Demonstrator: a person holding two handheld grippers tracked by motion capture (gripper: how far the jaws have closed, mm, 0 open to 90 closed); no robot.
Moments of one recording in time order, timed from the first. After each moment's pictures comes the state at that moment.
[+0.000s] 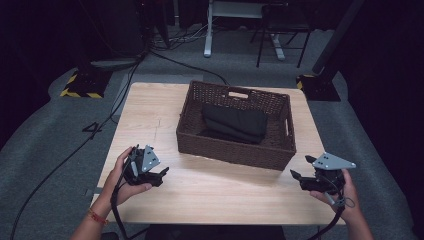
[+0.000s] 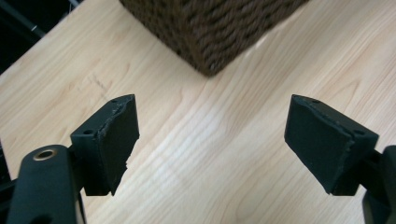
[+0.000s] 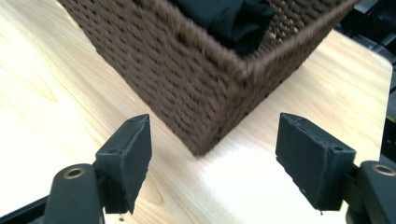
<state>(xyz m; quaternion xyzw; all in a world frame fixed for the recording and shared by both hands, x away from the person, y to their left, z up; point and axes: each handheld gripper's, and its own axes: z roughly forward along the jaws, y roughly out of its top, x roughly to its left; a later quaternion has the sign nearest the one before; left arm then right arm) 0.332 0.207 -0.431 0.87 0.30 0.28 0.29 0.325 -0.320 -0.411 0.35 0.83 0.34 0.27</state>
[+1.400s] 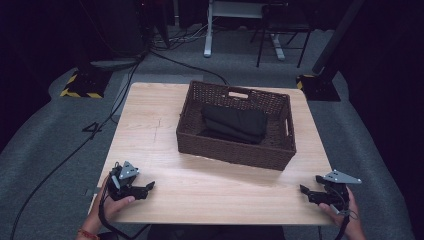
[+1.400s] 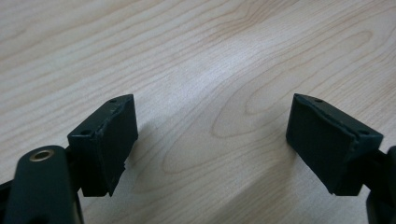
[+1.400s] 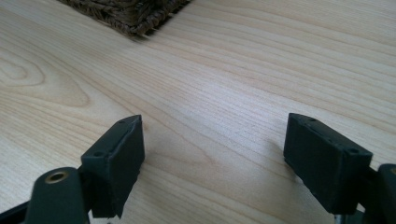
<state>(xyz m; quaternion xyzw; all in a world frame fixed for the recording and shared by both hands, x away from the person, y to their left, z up) 0.321 0.266 -0.505 0.82 0.43 0.17 0.33 0.321 -0.382 -0.504 0.47 0.78 0.35 0.21</state>
